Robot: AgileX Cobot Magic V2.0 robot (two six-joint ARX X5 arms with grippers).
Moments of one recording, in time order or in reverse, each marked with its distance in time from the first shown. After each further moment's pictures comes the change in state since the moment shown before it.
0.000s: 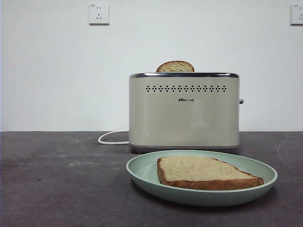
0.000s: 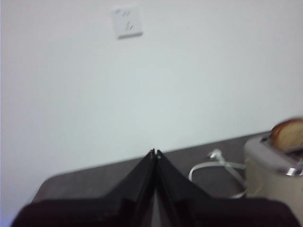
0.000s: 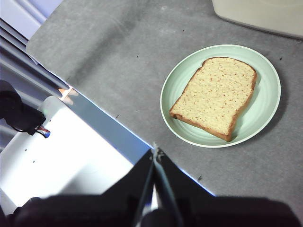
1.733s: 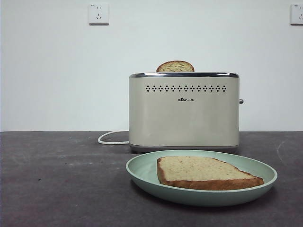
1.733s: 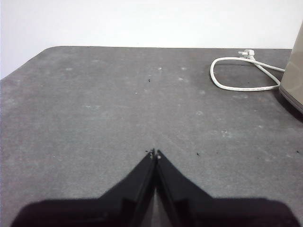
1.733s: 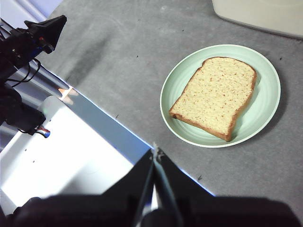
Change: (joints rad) left arm 0.079 -0.409 -0.696 0.050 -0.051 -0.148; right arm 0.000 0.000 0.000 0.000 0.000 0.000
